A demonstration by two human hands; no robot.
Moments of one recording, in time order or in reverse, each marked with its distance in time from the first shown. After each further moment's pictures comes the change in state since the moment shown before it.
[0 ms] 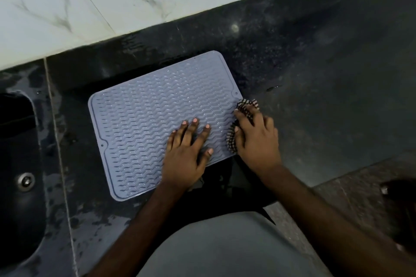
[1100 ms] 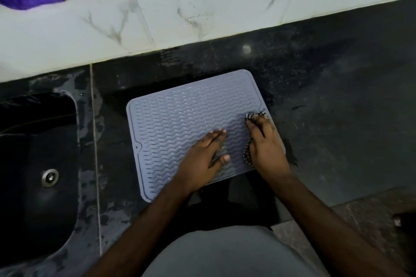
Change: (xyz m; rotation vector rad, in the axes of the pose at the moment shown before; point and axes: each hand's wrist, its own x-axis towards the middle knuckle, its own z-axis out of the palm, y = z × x) left_hand 0.004 -0.035 -0.047 -0.414 -0.072 0.119; right_hand 0.015 -0.047 0.007 0.151 0.073 -0.211
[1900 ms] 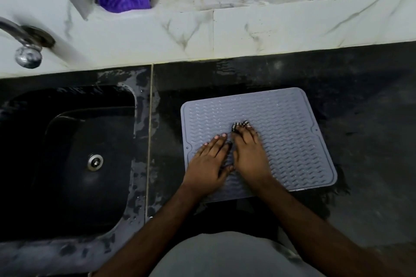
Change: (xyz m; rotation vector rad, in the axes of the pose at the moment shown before) left_hand -0.053 -0.081 -0.042 0.243 0.056 -0.141; right_hand 0.043 -0.128 0.084 0.045 -0.212 -0.113
